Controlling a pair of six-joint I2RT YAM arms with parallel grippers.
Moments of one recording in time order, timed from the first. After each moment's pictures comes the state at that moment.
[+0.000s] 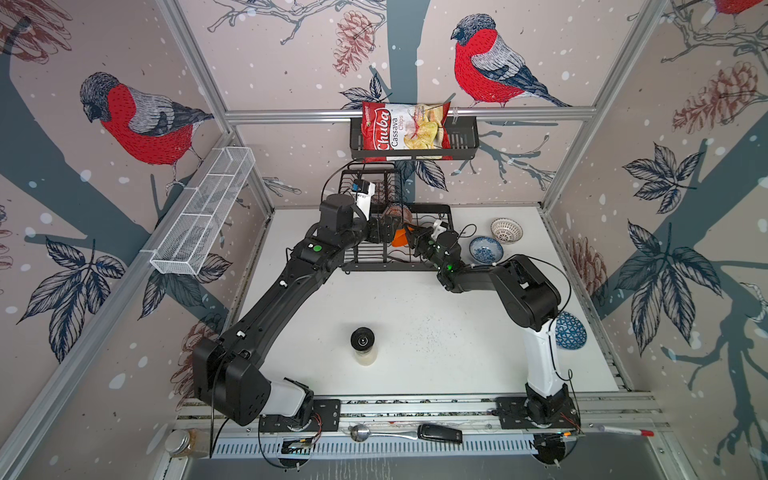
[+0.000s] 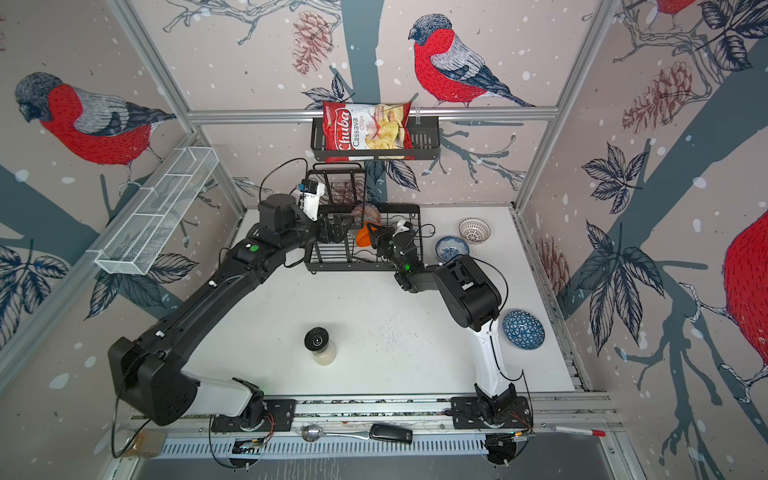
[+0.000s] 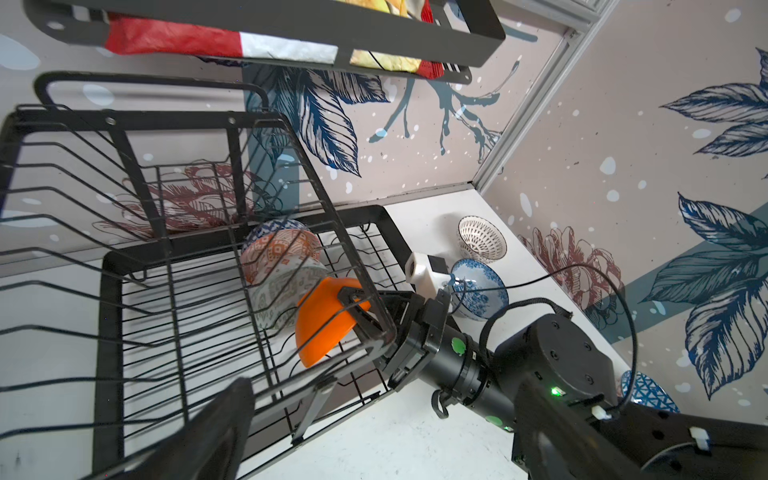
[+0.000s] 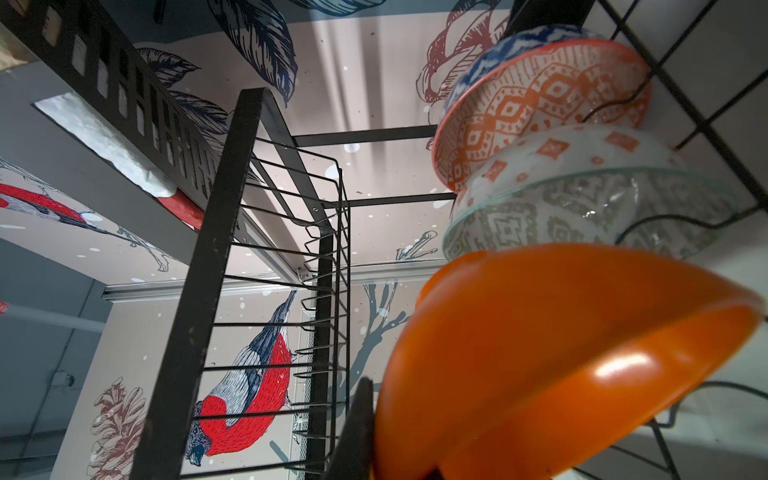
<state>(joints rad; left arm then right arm) -0.42 1.40 1.34 -0.28 0.22 -0.24 0.62 2.15 1.20 0.99 -0.12 1.60</state>
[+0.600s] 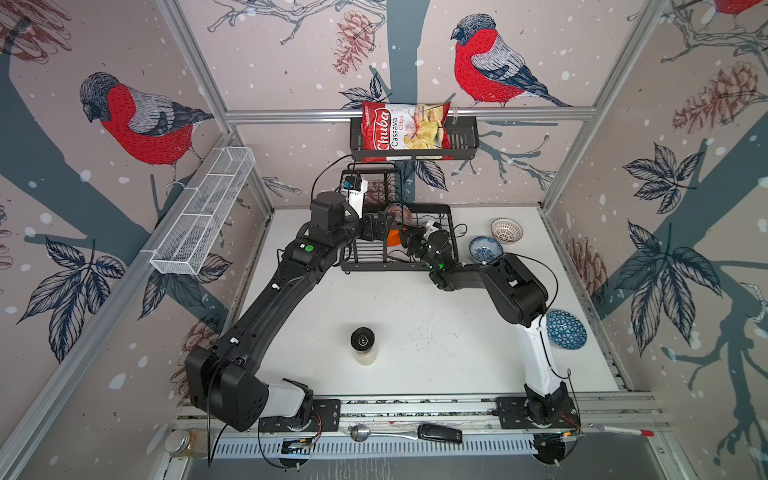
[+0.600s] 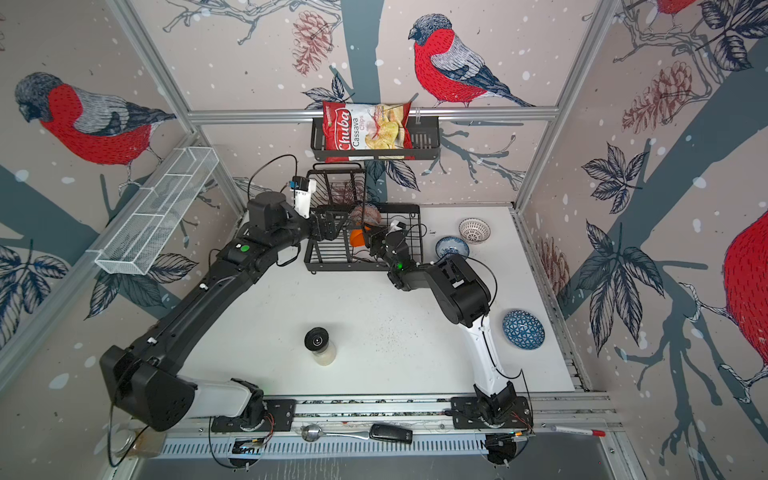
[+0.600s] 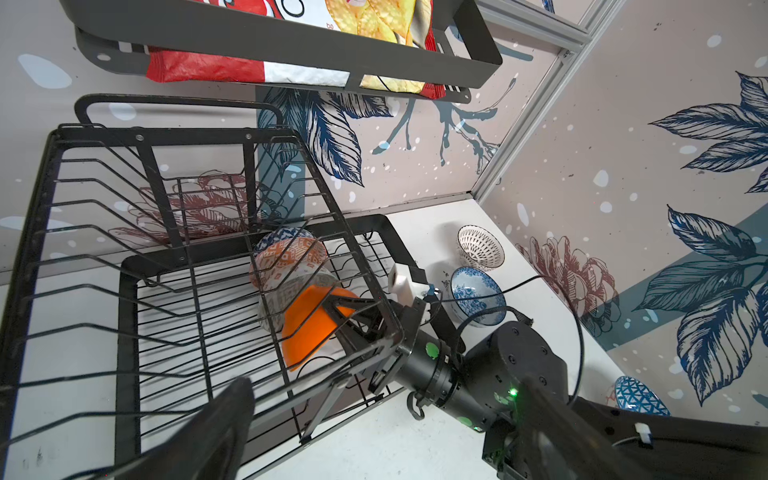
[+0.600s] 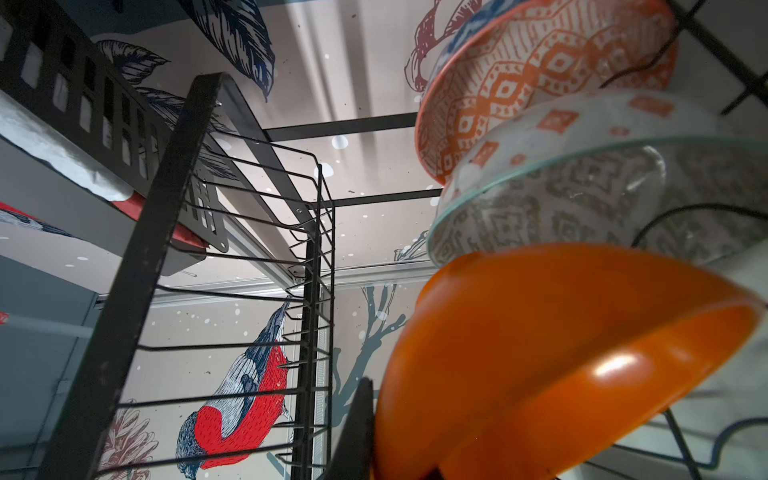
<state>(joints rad) -0.39 1.37 1.35 -0.30 0.25 -0.24 0.65 2.25 1.30 0.98 -0.08 1.63</state>
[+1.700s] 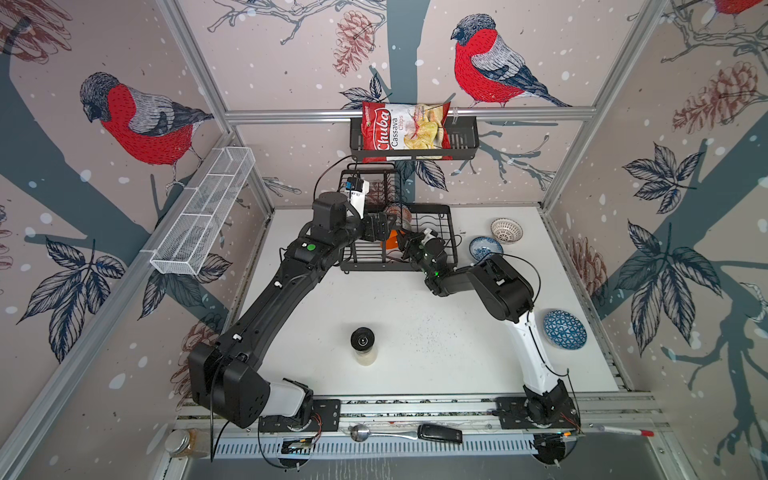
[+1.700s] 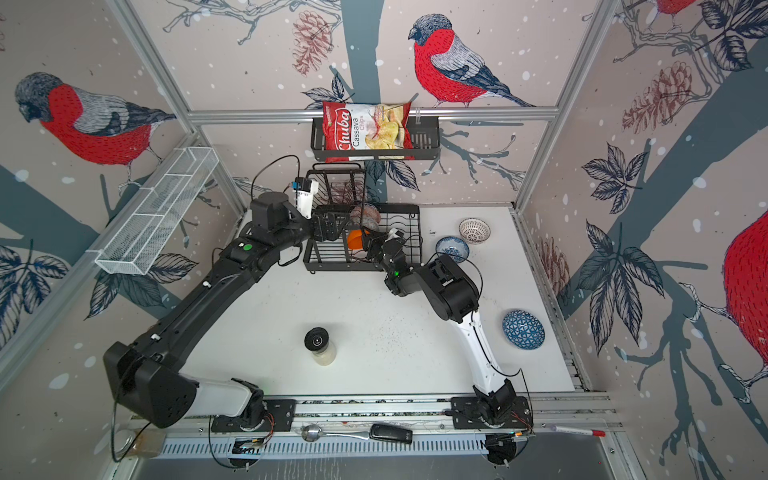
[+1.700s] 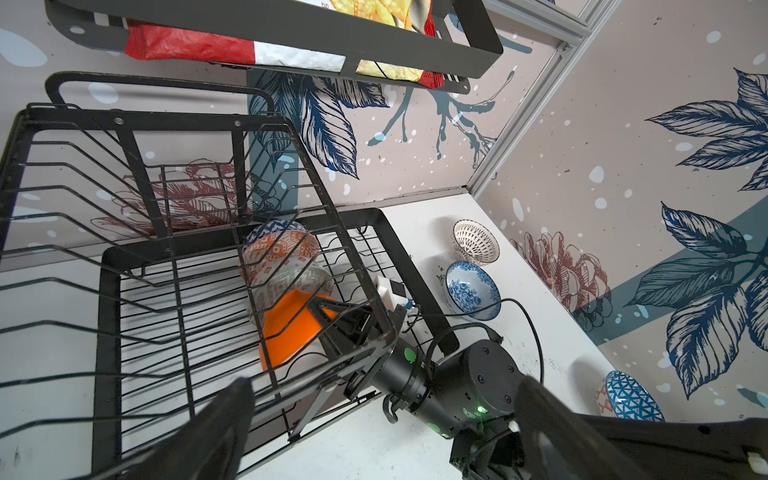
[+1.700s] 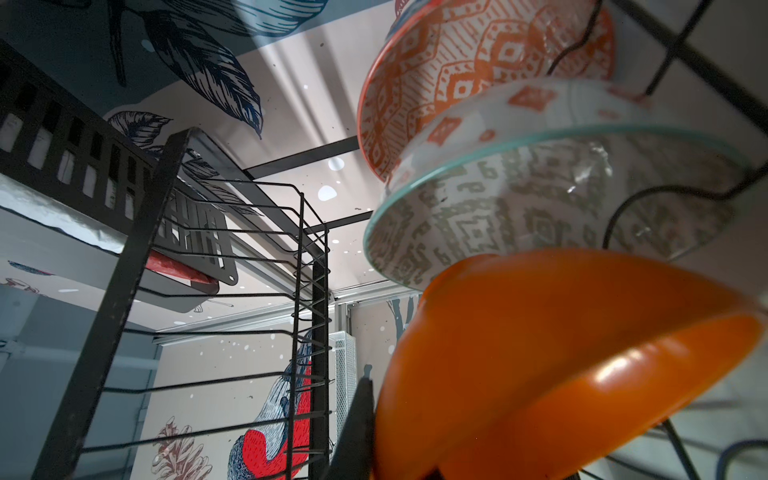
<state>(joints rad) -0.39 1.39 1.35 -0.30 0.27 -0.25 0.67 2.36 1.31 1.13 -0.02 1.81</state>
